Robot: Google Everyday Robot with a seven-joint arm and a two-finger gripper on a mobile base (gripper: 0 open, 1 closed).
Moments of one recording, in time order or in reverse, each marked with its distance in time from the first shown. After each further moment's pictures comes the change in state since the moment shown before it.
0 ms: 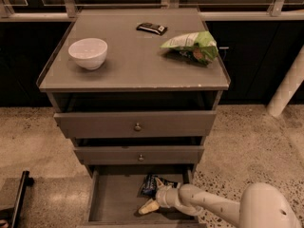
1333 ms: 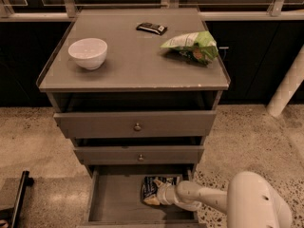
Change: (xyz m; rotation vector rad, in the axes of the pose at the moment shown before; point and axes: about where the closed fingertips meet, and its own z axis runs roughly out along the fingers) arm 0.023 -0.023 0.010 0.039 0.125 -0.089
